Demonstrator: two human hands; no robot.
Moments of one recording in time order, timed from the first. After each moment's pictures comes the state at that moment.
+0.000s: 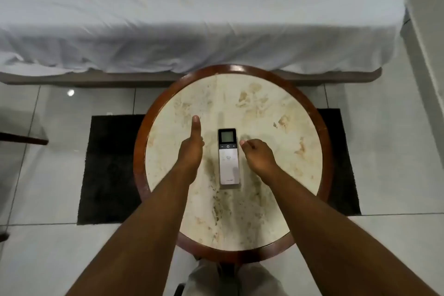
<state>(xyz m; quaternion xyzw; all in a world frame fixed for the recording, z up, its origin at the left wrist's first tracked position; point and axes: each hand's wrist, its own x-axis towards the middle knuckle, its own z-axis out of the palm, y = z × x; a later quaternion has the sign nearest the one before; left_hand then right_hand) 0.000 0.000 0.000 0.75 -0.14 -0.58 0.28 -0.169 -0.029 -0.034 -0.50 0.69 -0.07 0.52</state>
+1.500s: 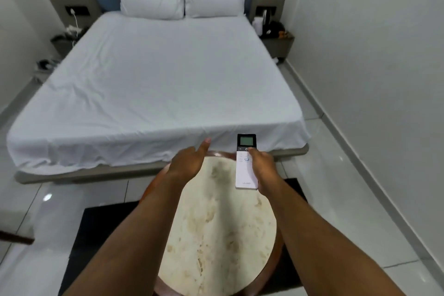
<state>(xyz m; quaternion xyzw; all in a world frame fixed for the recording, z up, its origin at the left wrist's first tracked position) -0.029 -0.017 0.239 0.74 -0.52 -0.38 0.22 -0.229 -0.028 0.229 -0.26 0.67 -0.38 0.58</state>
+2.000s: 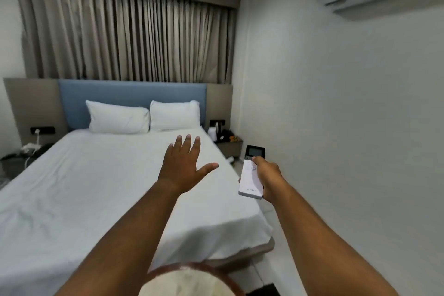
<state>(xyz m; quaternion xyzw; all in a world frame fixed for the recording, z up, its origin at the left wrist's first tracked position) -0.087 -0.081 0.480 0.57 -0.78 0.10 0.23 -0.313 -0.040 0.494 -0.32 0.60 -0.55 0.48</state>
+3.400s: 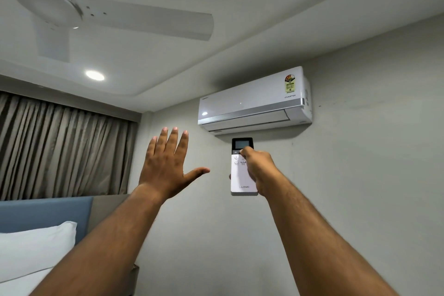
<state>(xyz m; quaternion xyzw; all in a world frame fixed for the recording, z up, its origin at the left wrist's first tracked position) -0.265 -0.069 0.772 0.33 -0.75 0.29 0.49 -0.440 0.068 0.805 -0.37 0.57 -0.72 0.15</state>
